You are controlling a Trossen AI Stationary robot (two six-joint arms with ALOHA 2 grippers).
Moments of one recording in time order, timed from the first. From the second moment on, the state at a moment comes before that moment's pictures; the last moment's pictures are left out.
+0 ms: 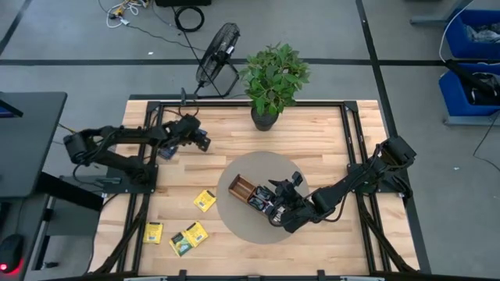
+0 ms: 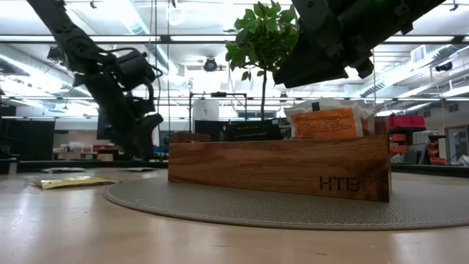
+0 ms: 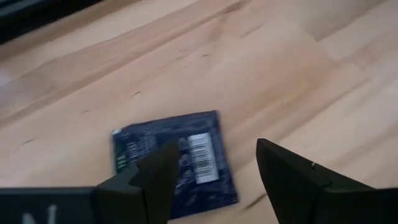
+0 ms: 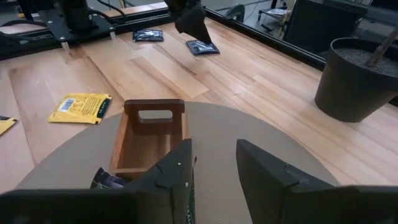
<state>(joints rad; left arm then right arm) 0.57 1.35 0.47 -0.01 -0.24 -0.35 0.53 1.73 0.99 -0.15 1.03 0.77</state>
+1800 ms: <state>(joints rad) 0.14 1.22 0.58 -0.20 0.19 -0.40 0.53 1.73 0.99 -0.16 1.03 0.77</state>
